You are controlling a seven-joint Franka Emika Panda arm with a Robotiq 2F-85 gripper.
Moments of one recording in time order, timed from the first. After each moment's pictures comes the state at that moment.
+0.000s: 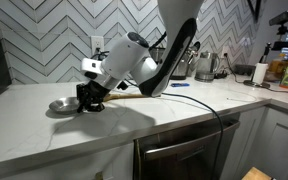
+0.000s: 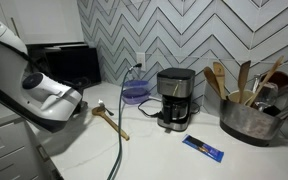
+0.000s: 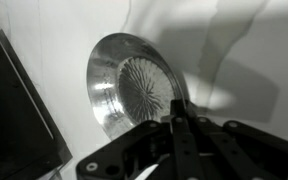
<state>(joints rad) 0.09 0.27 0.10 -2.21 -1.58 3.48 -0.40</state>
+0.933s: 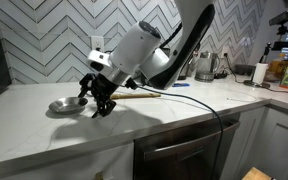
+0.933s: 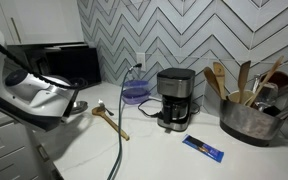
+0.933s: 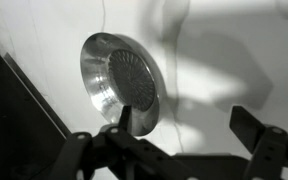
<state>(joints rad) 0.09 0.12 0.08 -2.32 -1.72 3.50 -0.08</state>
